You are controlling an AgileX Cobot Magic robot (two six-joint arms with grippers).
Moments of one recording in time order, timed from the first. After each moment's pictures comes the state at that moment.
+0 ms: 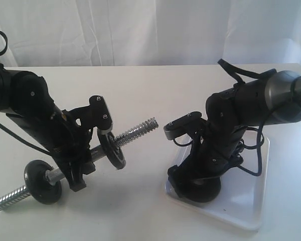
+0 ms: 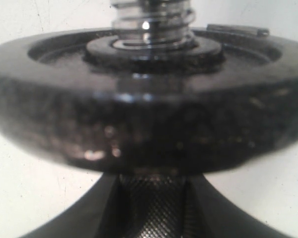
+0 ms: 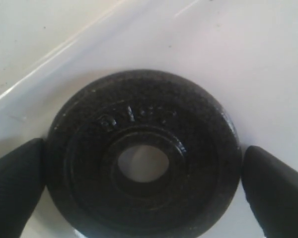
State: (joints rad) left arm -0.56 1.65 -0.98 -0.22 0.60 0.87; right arm 0.52 1.87 -1.00 0.03 0.64 -0.03
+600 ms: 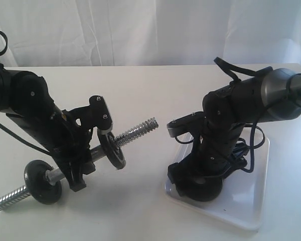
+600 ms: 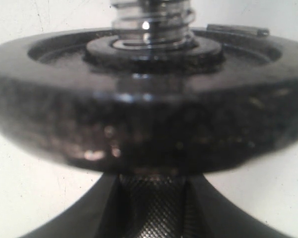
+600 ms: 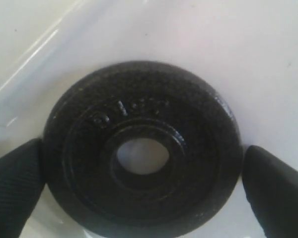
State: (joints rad) left arm -0.56 1.65 -0.98 -0.22 0.60 0.87; right arm 0.52 1.88 -1.03 -0.03 0.70 0.13
